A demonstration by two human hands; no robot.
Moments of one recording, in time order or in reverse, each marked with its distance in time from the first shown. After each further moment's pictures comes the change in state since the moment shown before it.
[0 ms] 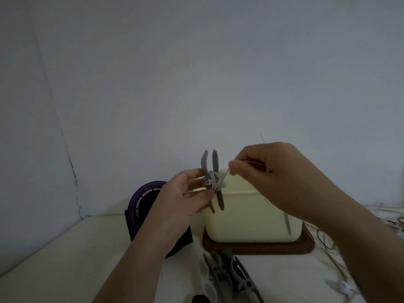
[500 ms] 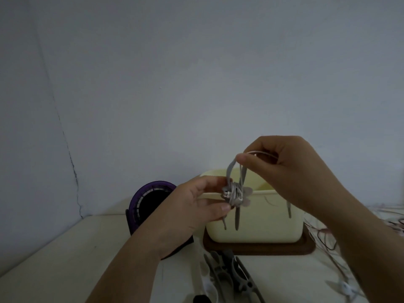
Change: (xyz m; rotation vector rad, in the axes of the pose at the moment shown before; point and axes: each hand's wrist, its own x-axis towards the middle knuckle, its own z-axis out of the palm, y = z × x) left_hand -0.008 0.007 -0.004 0.065 -0.302 0.008; right_hand 0.004 0.013 -0.002 0.106 0.168 -0.028
